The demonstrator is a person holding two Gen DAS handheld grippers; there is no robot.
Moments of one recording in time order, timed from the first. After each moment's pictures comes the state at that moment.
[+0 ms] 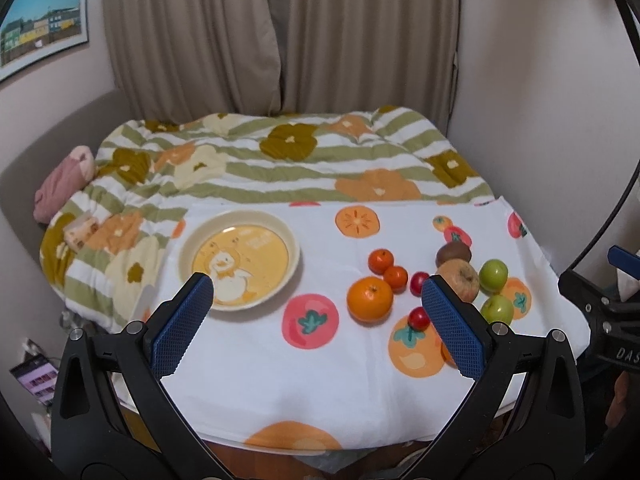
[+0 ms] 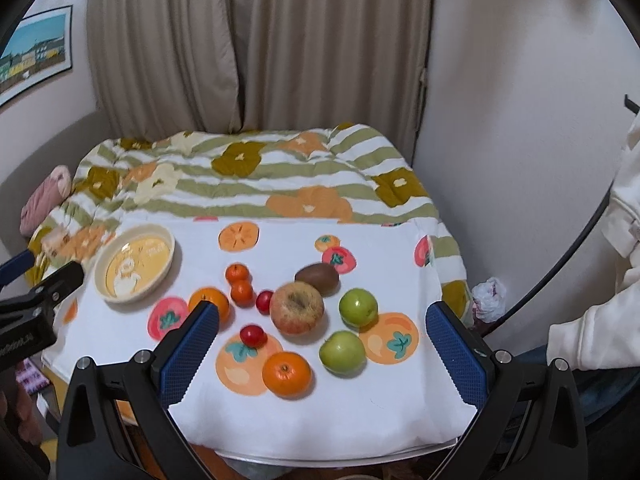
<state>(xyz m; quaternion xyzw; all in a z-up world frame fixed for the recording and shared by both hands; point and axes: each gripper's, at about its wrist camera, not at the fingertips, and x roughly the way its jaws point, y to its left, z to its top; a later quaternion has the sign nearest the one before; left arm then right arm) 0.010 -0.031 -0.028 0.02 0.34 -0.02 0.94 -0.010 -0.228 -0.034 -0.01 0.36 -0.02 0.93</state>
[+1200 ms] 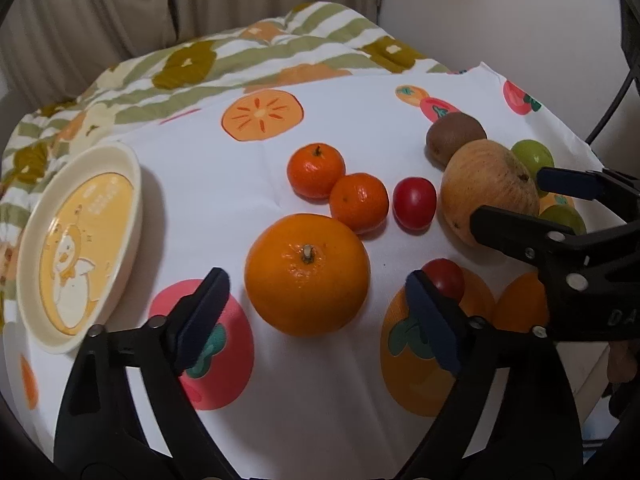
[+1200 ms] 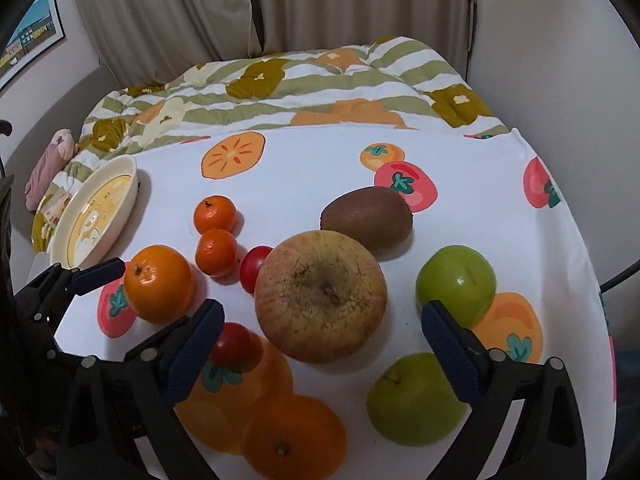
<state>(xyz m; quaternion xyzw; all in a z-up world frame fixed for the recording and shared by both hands) 0.126 -0.092 -0.197 0.10 0.47 -0.17 0.86 0.111 -0.233 -0.178 0.04 0.48 0.04 0.88</state>
